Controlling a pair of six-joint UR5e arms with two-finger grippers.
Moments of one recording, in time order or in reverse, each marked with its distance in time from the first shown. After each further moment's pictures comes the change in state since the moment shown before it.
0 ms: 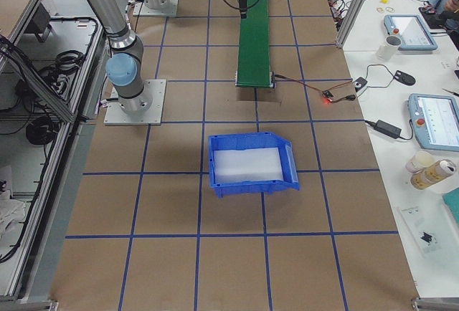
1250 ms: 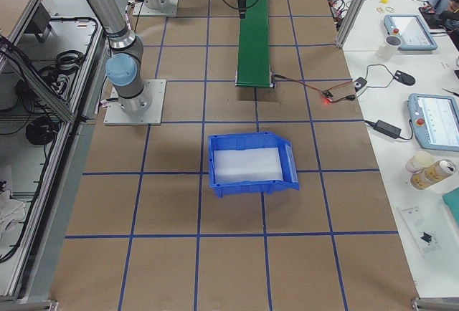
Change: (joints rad) left arm 0.088 -0.204 -0.005 0.090 0.060 0.035; right arm 0.003 -0.002 0.002 0.010 0.003 -0.009
